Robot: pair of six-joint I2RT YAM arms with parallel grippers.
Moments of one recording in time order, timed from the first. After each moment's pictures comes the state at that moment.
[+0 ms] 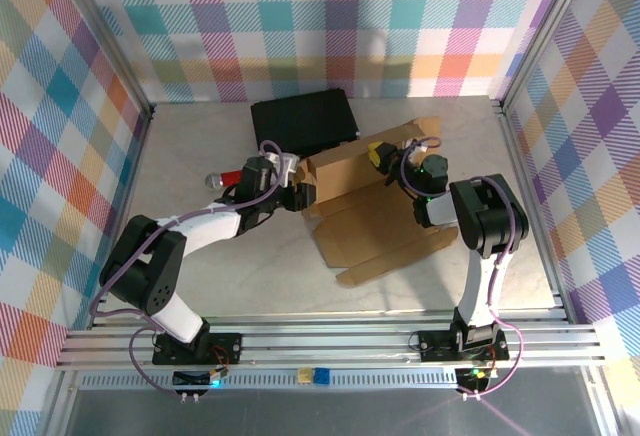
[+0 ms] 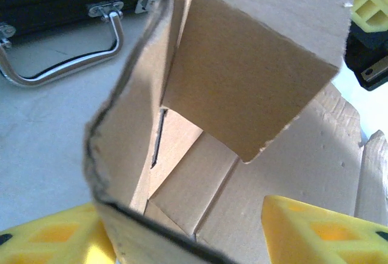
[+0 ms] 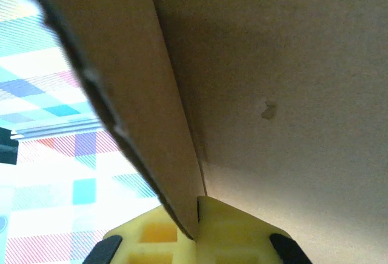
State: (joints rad) left arm -0.47 1.60 0.82 0.22 0.32 -0.32; right arm 0.21 1.99 0.80 1.26 -0.60 1.74
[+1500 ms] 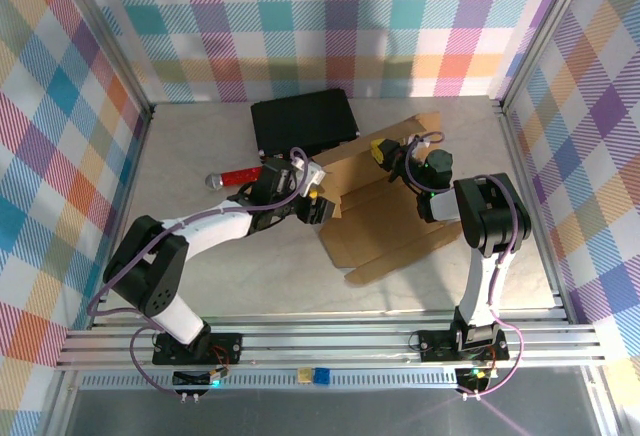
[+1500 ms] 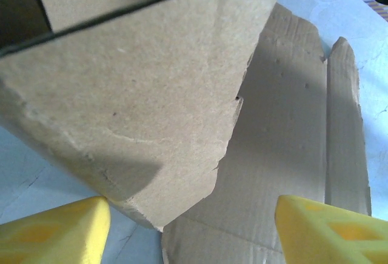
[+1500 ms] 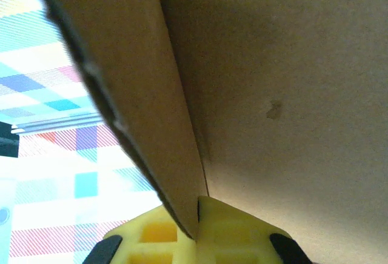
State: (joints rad) left arm -0.57 1.61 0.92 0.04 0.36 -0.09; right arm 0.19 1.99 0.84 1.23 -0.66 1.75
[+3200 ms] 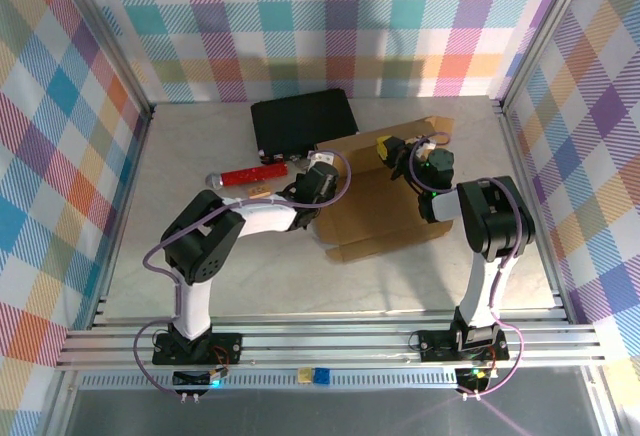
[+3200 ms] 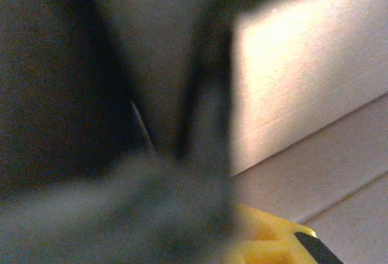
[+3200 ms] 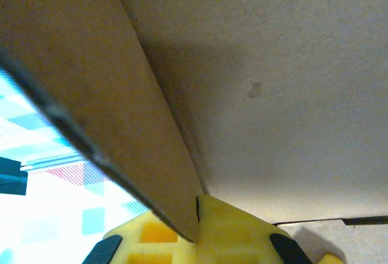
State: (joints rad) left arm -0.73 1.95 1.15 0.19 -0.51 -0.24; right arm 0.19 1.94 0.83 1.16 -0.54 1.78
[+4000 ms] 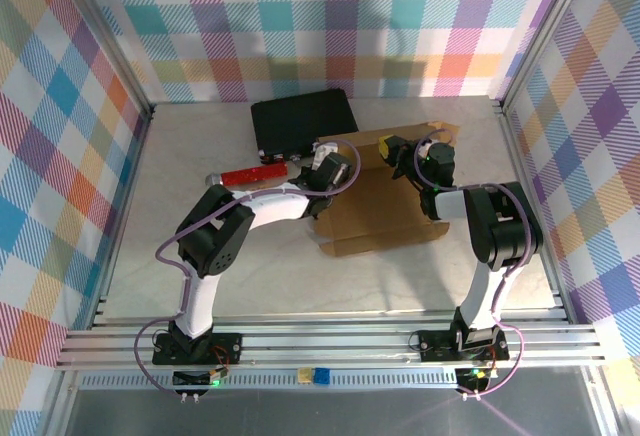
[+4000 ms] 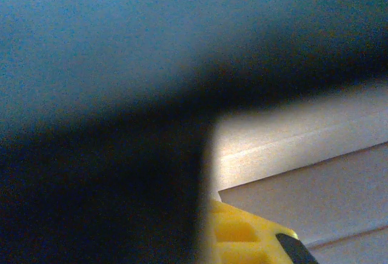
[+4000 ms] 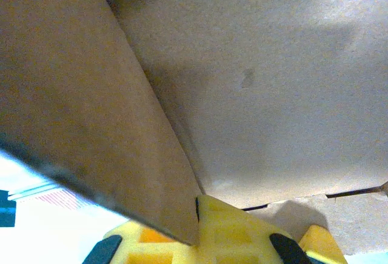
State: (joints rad) left arm -0.74 2.05 1.36 -0.06 -0.63 -0.33; right arm 0.19 1.86 0.84 0.97 -0.51 1.78
